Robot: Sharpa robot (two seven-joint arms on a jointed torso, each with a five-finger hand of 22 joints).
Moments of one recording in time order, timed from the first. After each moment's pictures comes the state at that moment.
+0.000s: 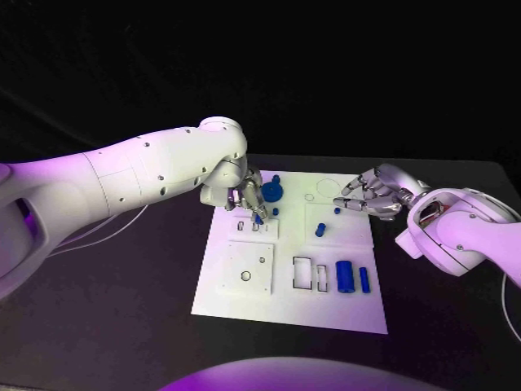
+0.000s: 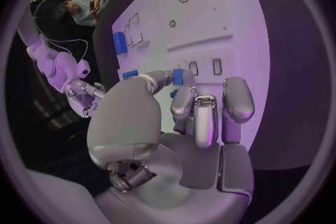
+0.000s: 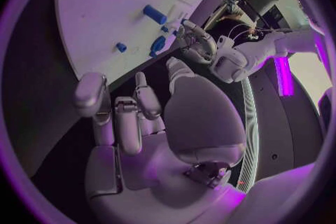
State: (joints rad) left arm 1.36 -0.45 -0.08 1.15 -0.89 0.53 -0.70; left_hand 1.17 -0.18 0.61 0.24 0.35 0.86 0.04 0.76 0.71 1.42 -0.03 1.24 1.14 1.46 -0.09 1.57 1.31 0.10 1.34 0.03 1.26 1.28; right arm 1.26 -0.93 -0.15 1.67 -1.04 -0.46 -0.24; right_hand 1.23 -0.15 0.06 0.29 0.34 0.91 0.13 0.24 0.32 1.31 0.05 1.28 1.17 1.47 -0.02 1.54 1.31 0.11 1.37 0.08 1.04 1.25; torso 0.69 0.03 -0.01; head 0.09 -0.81
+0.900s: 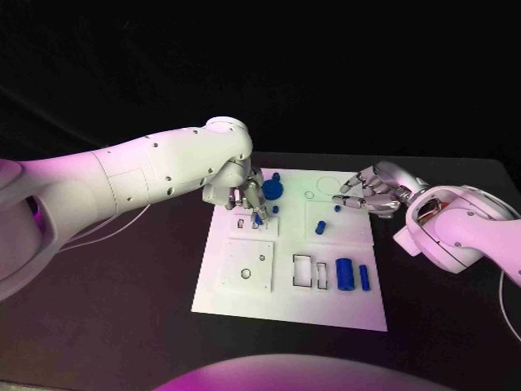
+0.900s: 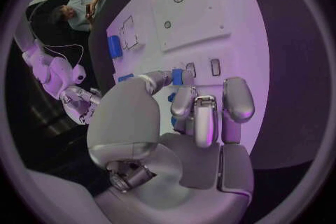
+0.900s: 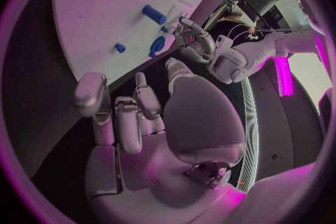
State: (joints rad) left arm 1.36 -0.43 -0.09 1.13 -0.92 0.56 -0.70; left_hand 1.15 -0.18 0.60 0.23 0.39 0.87 0.04 0.77 0.72 1.42 -0.03 1.24 1.14 1.46 -0.09 1.57 1.31 0.10 1.34 0.03 1.26 1.28; right arm 1.26 -0.92 -0.15 1.66 -1.04 -0.46 -0.24; right_hand 1.24 -0.14 0.06 0.29 0.35 0.90 0.13 0.24 0.32 1.31 0.05 1.28 1.17 1.47 -0.02 1.53 1.31 0.11 1.37 0.08 1.04 1.25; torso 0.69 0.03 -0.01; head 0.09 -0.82
